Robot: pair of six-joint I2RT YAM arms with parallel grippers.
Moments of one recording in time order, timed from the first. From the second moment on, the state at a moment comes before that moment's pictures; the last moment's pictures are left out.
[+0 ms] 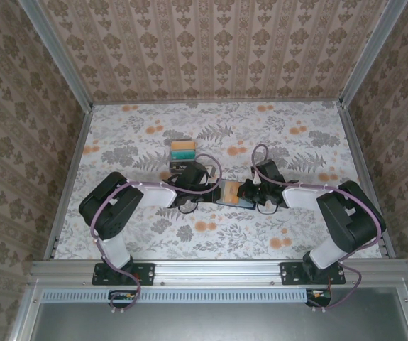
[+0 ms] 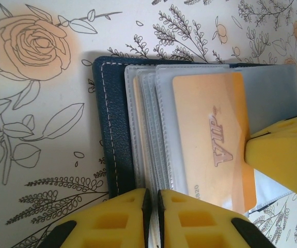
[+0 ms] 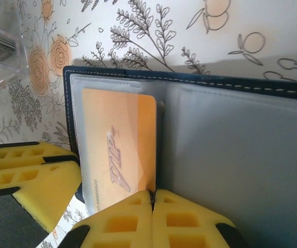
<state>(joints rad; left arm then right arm) -0.80 1.77 0.79 0.16 0.28 -0.62 0.42 1.56 0.61 0.04 -0.36 0.80</state>
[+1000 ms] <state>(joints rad) -0.80 1.57 0.78 0.12 0.30 -0.66 0.25 1.02 0.45 -0.14 -0.40 0.71</state>
